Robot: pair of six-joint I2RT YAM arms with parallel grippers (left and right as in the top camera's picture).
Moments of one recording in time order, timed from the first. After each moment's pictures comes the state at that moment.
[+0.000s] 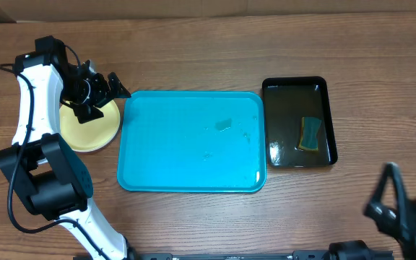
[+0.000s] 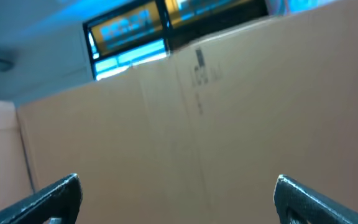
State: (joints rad) left arm 0.30 2.03 1.75 -1.24 0.43 -0.15; right arm 0.11 0.16 0.77 -0.16 -0.07 0.31
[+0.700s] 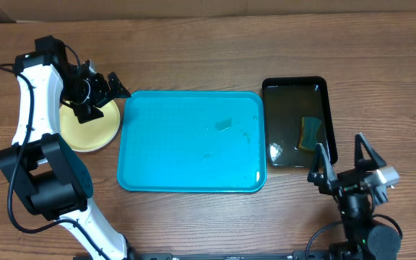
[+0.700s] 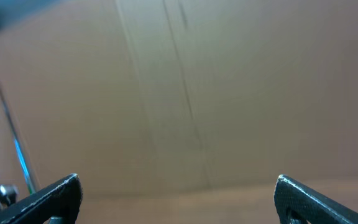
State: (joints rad) left arm 0.30 2.03 1.75 -1.24 0.43 -0.15; right arm 0.11 0.02 0.02 0.31 -0.09 0.31
